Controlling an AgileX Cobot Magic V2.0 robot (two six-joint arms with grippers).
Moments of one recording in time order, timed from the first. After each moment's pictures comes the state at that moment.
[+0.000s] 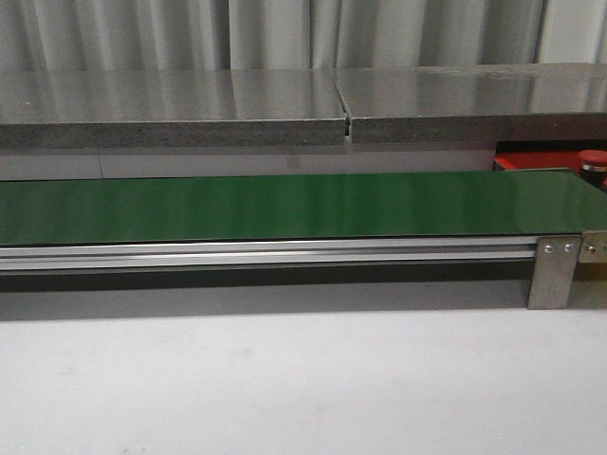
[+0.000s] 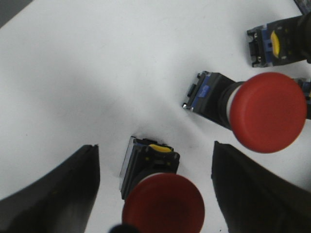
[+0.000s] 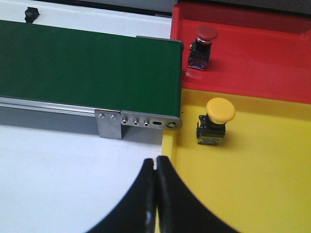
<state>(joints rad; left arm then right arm) 0.80 2.02 -1.51 -0.24 0.88 0.07 -0.07 0.54 -0.48 0.12 0.53 -0.19</state>
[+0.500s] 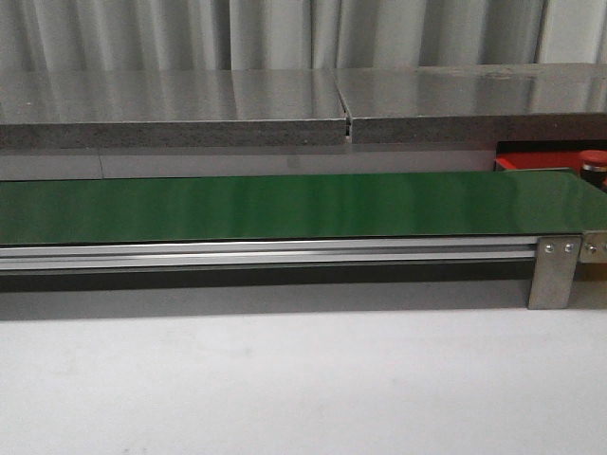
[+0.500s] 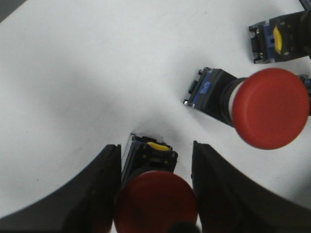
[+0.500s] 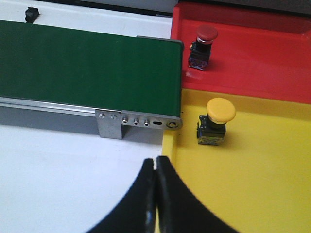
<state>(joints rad) 0.80 2.02 -1.51 -0.24 0.89 0.07 -0.07 0.54 -0.48 0.12 0.53 -0.19</state>
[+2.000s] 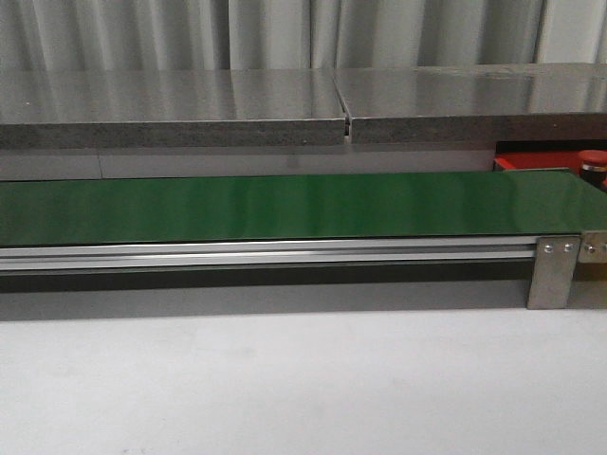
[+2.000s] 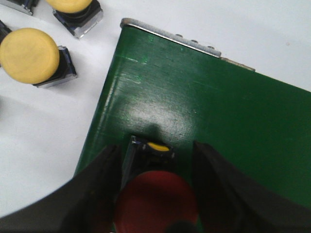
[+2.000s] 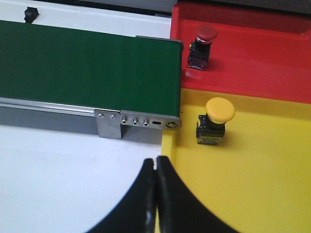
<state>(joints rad) 0.41 1.84 -1.51 -0.25 0.97 0.17 -0.07 0.54 -0.48 0.12 0.53 -0.19</state>
